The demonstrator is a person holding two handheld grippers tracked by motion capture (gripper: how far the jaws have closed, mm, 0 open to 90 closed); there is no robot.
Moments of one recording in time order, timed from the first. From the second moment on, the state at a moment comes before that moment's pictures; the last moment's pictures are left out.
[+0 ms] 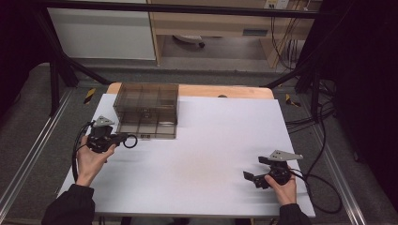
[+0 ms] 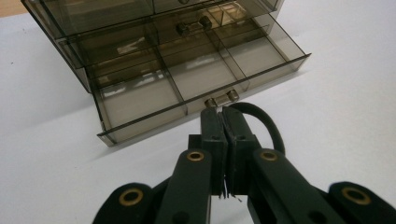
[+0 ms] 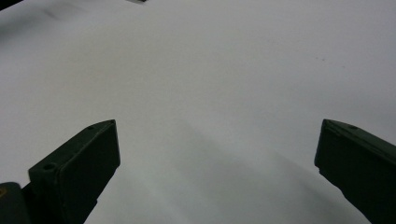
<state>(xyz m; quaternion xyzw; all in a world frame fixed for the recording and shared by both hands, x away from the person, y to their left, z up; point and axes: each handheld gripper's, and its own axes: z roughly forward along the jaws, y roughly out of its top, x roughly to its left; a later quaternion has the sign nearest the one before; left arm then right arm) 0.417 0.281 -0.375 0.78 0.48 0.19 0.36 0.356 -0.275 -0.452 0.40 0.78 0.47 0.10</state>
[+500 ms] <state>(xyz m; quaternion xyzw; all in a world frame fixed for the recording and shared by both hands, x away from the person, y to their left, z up) 0.438 0.285 -0.378 0.77 0.49 0.19 0.35 0.356 -0.275 -0.452 0.40 0.78 0.47 0.10</state>
